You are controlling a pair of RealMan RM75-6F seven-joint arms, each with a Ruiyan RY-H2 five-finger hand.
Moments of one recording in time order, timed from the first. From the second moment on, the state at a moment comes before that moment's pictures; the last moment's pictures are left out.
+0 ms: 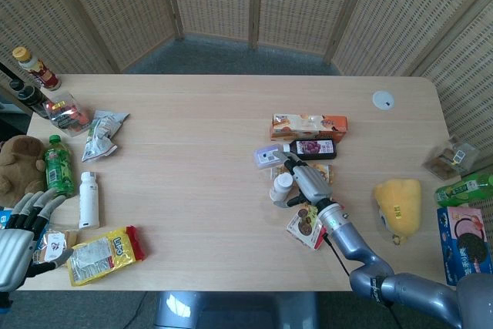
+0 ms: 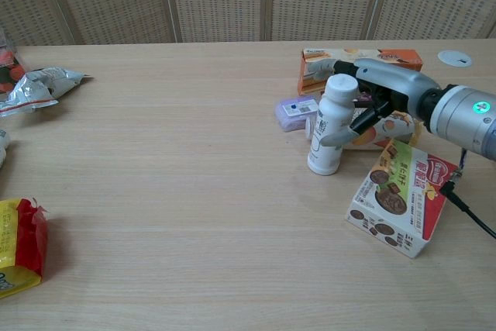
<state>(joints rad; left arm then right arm) -0.01 -1.06 0.07 -1.76 1.69 1.58 -0.03 0.67 -1.66 0.22 -1.28 -1.29 0.88 0.27</state>
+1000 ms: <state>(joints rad) 0.01 -1.06 0.06 -1.76 1.68 1.59 -0.04 0.70 -1.69 0.24 -1.21 -1.32 0.90 0.38</state>
